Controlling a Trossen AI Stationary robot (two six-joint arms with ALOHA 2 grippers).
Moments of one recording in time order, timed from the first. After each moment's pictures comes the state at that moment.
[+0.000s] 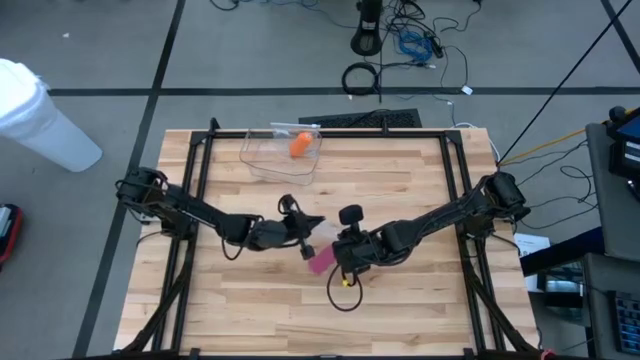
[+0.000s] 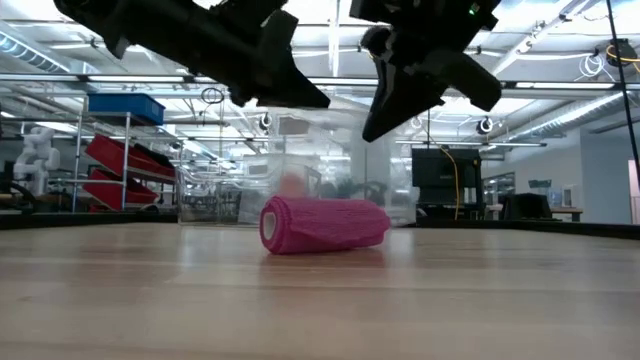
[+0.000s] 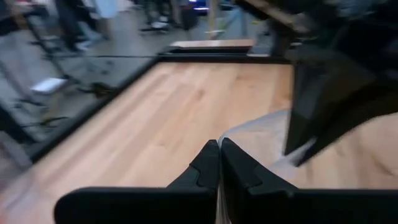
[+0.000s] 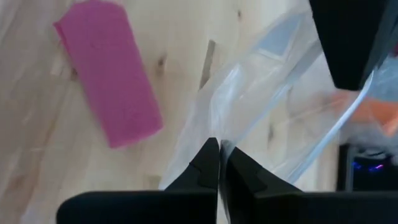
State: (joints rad) left arm -0.23 1.61 0.74 0.57 -0.63 -0.04; right arm 0.34 1.77 1.27 -0.60 0.56 -0.14
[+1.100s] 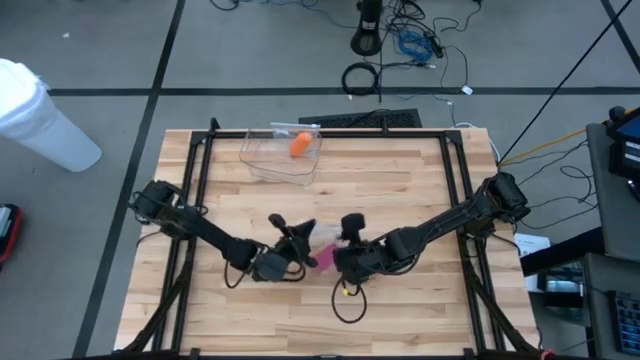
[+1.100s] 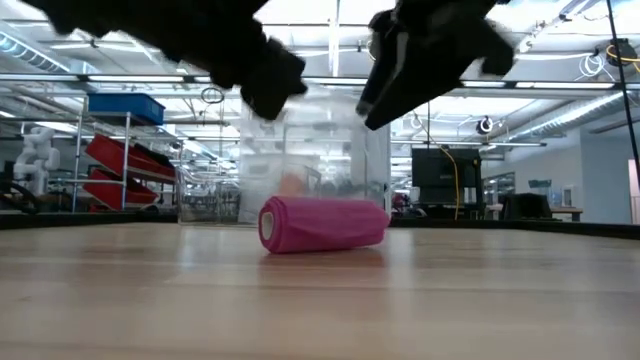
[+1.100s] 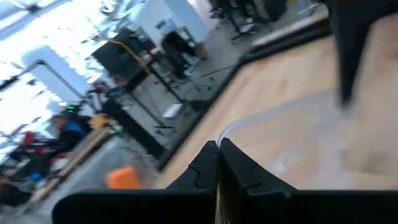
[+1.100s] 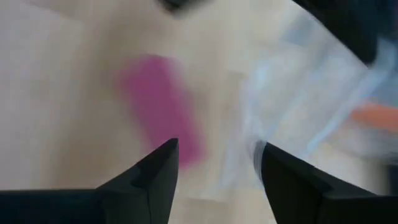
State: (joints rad) left arm -0.43 1.79 0.84 0.70 -1.24 0.37; right arm 0.40 1.76 1.29 -0.57 0.56 -0.01
